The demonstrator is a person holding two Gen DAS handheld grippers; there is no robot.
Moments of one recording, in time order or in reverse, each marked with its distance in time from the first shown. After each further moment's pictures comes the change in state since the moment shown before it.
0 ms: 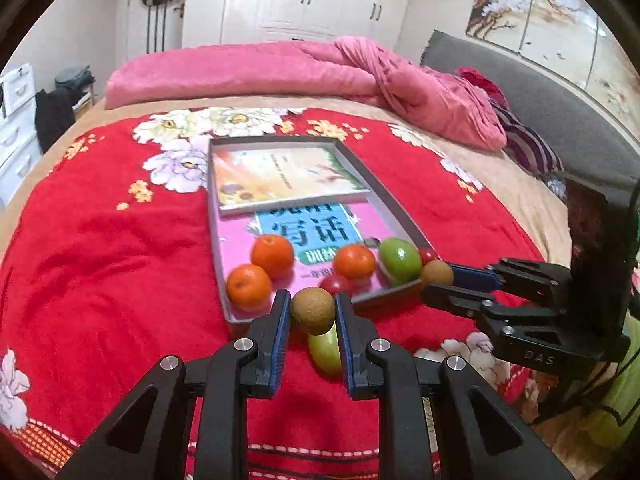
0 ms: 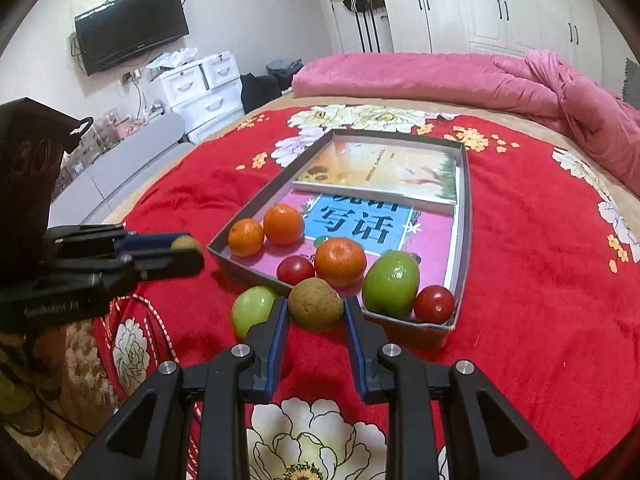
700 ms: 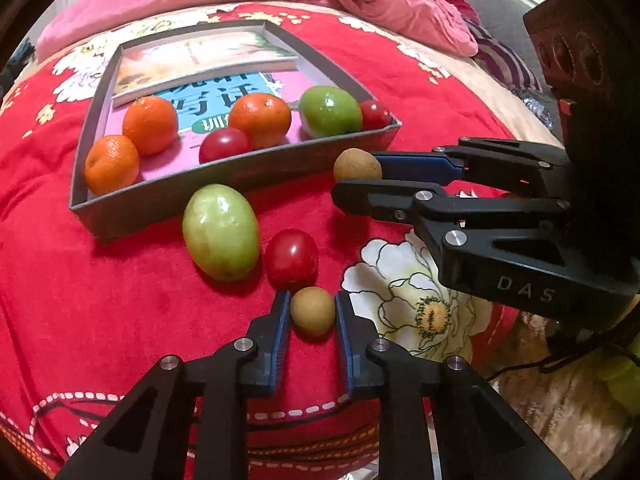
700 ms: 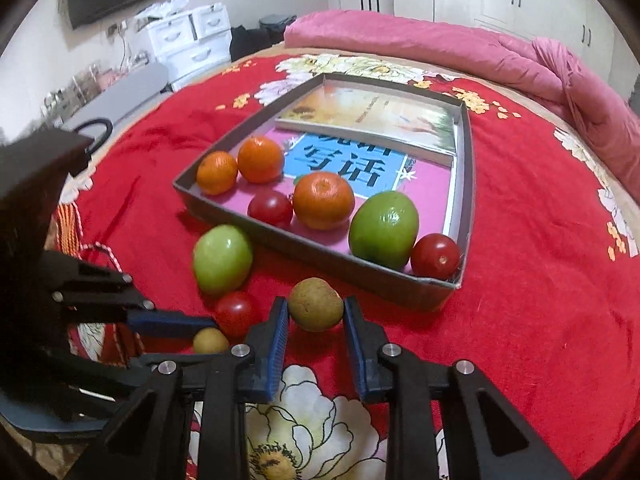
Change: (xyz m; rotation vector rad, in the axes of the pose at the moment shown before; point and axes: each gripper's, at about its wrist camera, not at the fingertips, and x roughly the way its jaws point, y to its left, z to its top) left arm 0.064 -0.053 -0.058 0.085 0.309 -0.124; right arm 0.030 -0.001 -0.018 -0.051 0.173 -0.072
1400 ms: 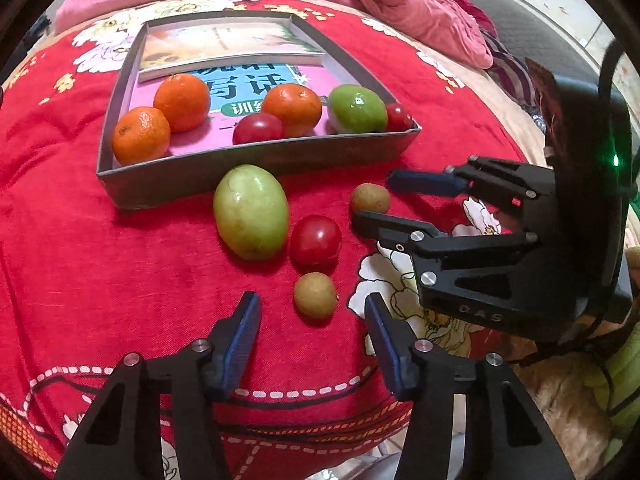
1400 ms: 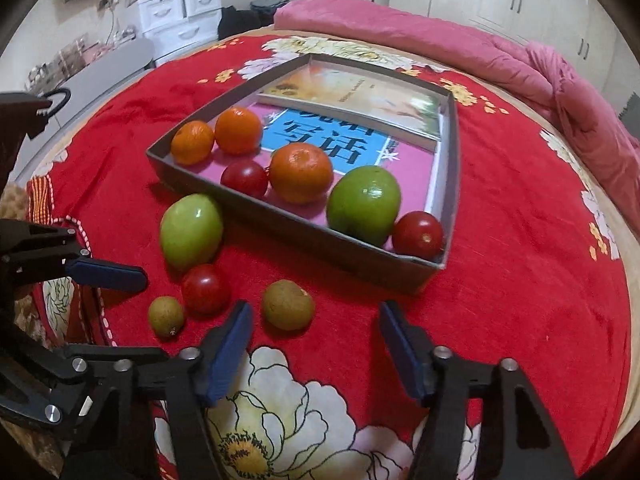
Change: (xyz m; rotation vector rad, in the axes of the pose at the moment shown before) left arm -0.002 0.015 -0.006 -0.084 0.028 -0.014; right arm 0.014 0.005 -0.009 -0.075 0.073 -0.117
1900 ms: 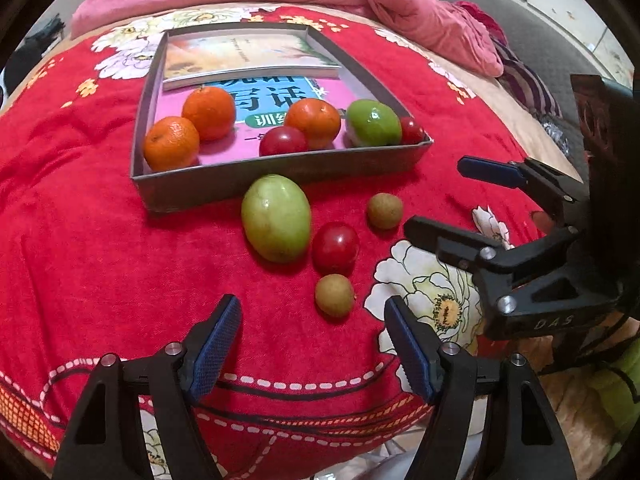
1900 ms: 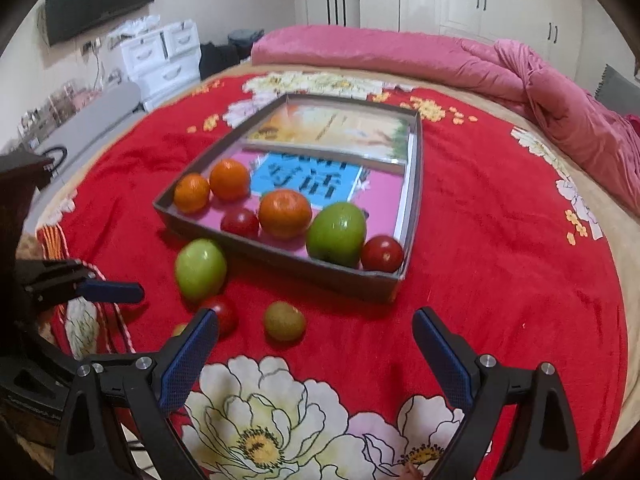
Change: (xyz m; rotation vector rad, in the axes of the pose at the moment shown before) left arm -0.014 0.002 -0.004 -0.008 -0.033 0.055; right arm -0.032 -0.014 0.000 0.118 -0.075 -0.013
